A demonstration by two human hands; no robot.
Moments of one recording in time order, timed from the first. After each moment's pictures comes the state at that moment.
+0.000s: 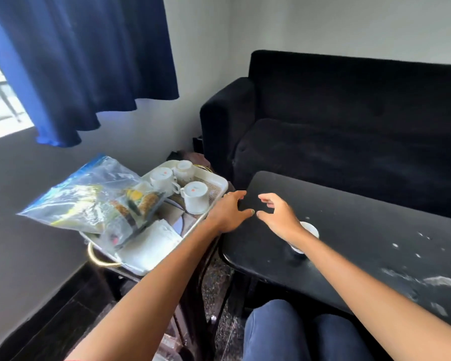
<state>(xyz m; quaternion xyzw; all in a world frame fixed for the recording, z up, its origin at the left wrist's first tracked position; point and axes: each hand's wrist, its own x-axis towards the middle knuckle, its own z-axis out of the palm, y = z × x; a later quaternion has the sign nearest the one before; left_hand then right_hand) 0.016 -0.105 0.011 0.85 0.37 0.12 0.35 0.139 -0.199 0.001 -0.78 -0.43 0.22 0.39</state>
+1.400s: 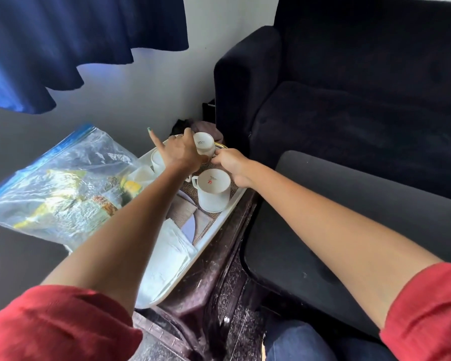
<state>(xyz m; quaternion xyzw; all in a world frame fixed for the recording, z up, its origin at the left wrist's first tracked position) -0.018 0.102 -0.009 0.80 0.59 0.10 0.01 0.075 0.025 0.007 -0.69 -0.33 0.50 0.41</state>
